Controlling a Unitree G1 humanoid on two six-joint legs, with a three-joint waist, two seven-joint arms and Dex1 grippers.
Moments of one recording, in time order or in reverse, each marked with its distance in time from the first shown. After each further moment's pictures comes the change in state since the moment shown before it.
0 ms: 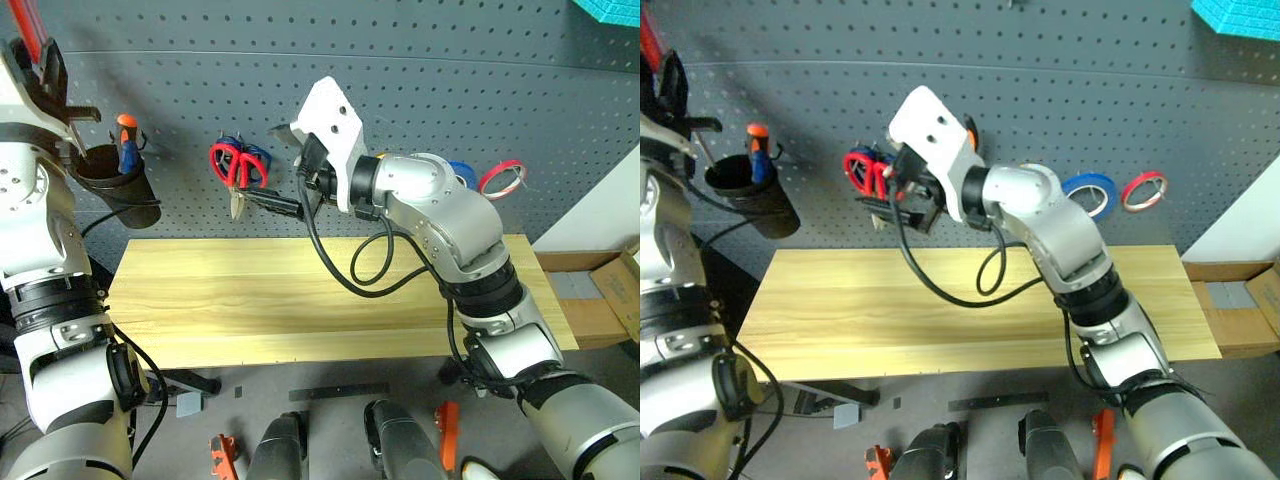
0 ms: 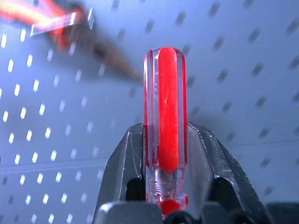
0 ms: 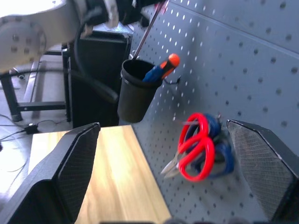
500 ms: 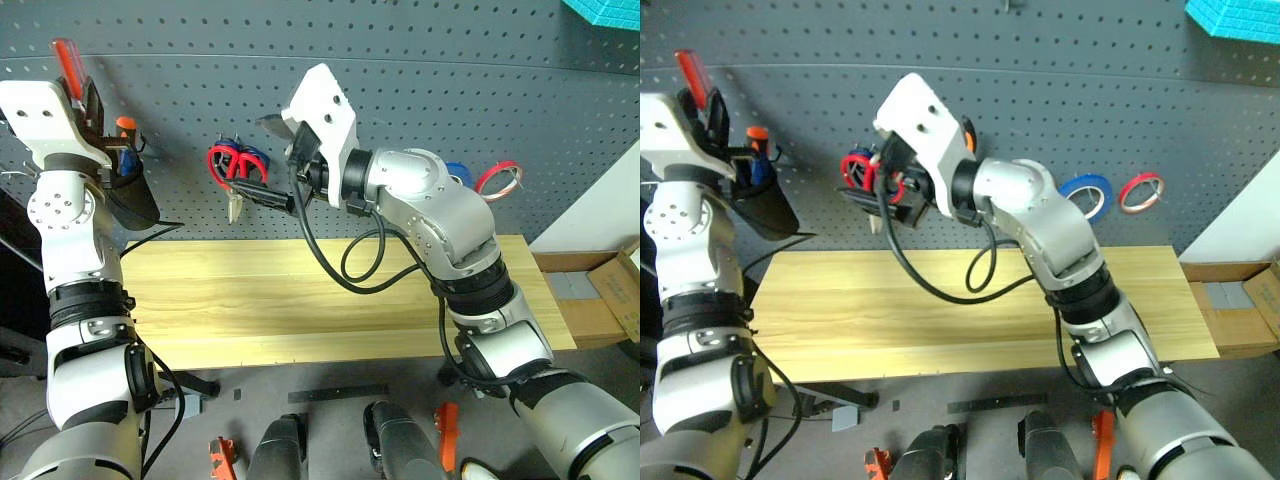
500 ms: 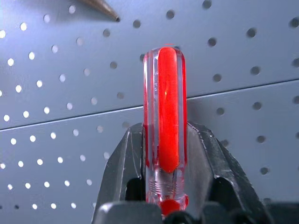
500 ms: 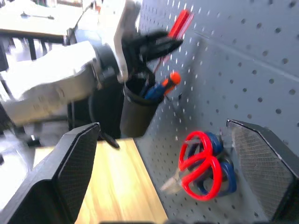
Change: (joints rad) left arm 0.011 -0.055 -0.046 0.198 0.058 -0.223 0.070; right arm -0.006 0.054 -0.046 0.011 0.038 -0.007 0.000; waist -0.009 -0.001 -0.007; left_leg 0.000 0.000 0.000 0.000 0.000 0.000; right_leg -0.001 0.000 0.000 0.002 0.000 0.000
